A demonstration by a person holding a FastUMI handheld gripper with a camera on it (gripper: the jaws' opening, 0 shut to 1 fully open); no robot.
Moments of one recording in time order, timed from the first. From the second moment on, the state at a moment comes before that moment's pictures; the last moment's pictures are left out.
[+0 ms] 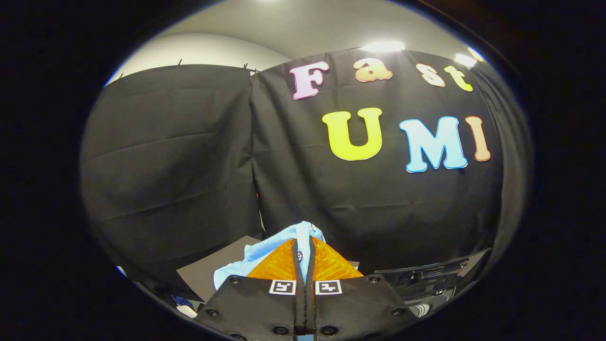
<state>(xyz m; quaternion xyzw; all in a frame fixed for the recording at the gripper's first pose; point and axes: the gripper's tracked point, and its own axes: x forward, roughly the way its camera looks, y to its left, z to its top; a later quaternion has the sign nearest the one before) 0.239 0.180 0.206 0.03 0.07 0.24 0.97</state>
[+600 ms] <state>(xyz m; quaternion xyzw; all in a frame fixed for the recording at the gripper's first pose) 0.246 0.072 0.217 0.03 0.05 0.16 0.99</state>
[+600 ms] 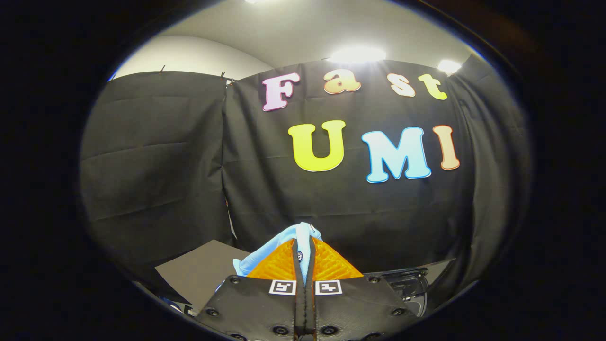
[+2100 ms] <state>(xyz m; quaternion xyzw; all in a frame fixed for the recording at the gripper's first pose) 0.244 -0.072 -0.023 0.01 0.25 0.05 0.97</state>
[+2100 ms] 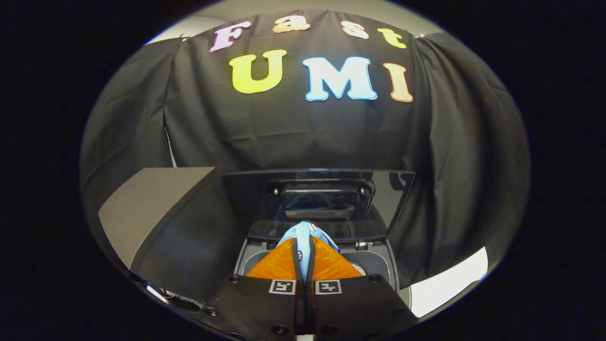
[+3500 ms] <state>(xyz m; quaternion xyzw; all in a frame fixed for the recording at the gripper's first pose) 0.237 -0.073 -0.147 -0.02 0.35 0.05 0.94</state>
